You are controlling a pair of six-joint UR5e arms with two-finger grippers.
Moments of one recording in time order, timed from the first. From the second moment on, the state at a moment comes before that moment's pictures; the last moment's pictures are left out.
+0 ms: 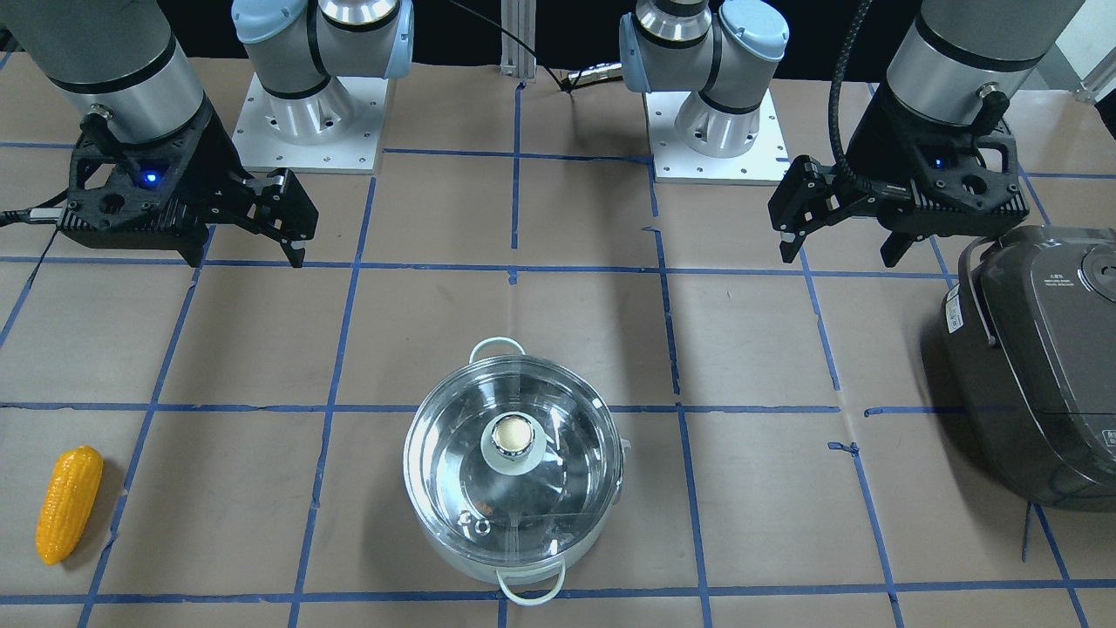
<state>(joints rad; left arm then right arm) -1.49 -1.66 -1.40 -1.59 1.59 0.13 1.57 -1.48 1.48 -1.59 -1.55 0.00</state>
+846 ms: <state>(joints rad) -1.49 -1.65 -1.40 -1.59 1.59 0.13 1.55 -1.47 1.46 -1.60 -1.56 0.00</state>
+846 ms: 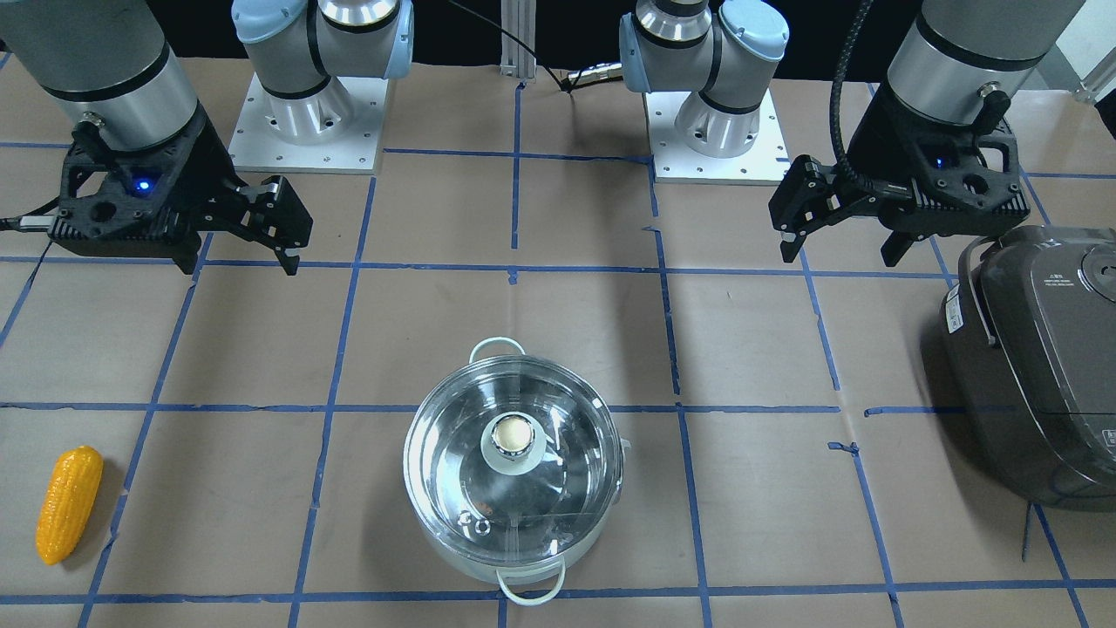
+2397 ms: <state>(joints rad) -1.49 -1.65 -1.40 -1.58 1.59 0.13 1.22 -1.01 1.36 -1.99 -1.65 -0.40</state>
